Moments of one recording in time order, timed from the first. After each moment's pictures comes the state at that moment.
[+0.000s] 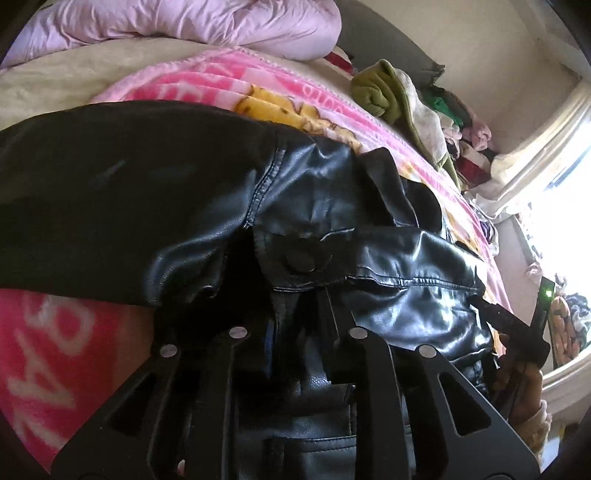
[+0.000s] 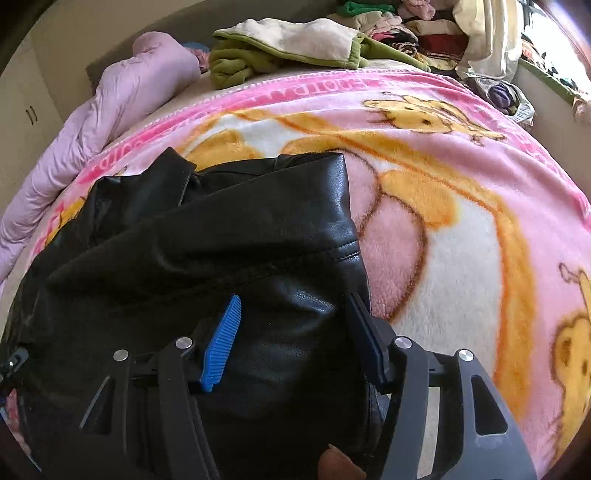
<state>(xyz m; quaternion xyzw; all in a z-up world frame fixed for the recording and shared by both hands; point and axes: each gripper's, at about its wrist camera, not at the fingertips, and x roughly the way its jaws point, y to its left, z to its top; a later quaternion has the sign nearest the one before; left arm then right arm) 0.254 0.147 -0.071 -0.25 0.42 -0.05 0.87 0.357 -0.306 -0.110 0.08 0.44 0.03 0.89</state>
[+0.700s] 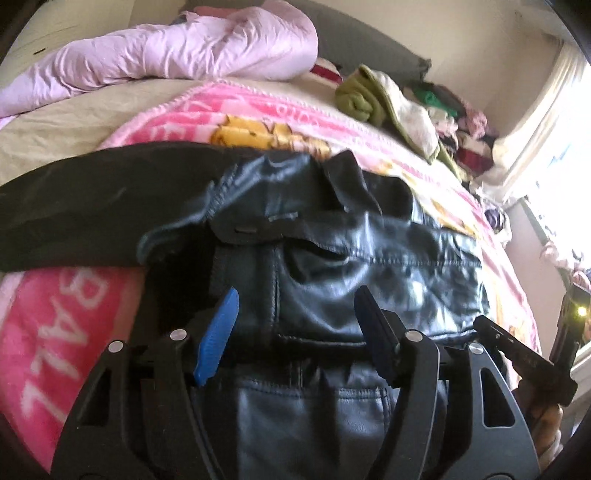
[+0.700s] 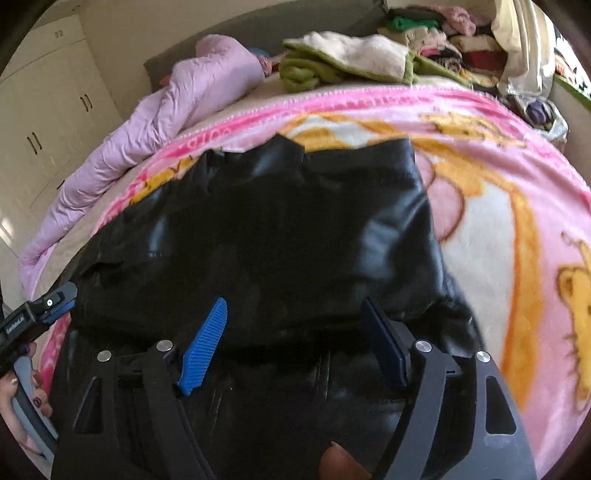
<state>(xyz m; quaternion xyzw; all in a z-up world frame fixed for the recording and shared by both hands) 0.218 0.093 -0.032 -0.18 0.41 -0.03 0.89 0.262 -0.257 -0.080 0.08 0.43 0.12 0.89</state>
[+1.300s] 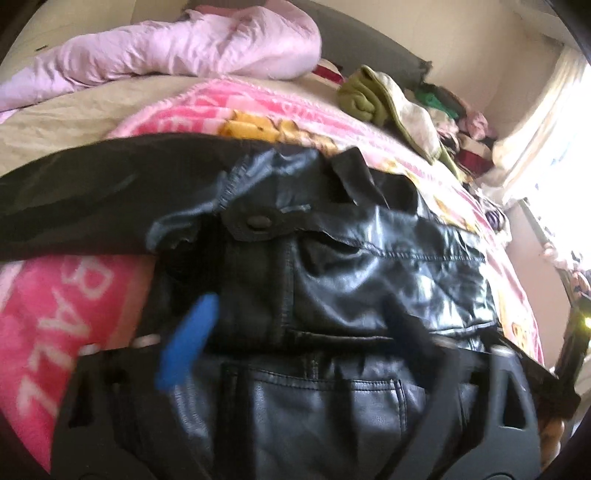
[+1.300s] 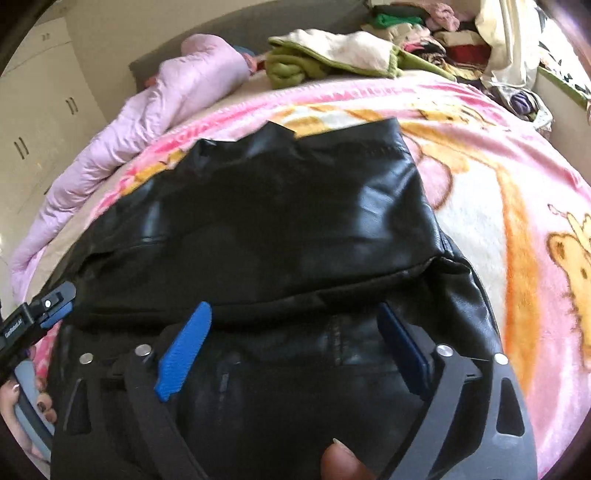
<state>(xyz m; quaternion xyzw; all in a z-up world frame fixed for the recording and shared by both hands) 0.205 0.105 -0.035 -0.19 0.39 -0.02 0.90 0.235 -0.238 -0.080 0.08 0.42 0.10 0.90</state>
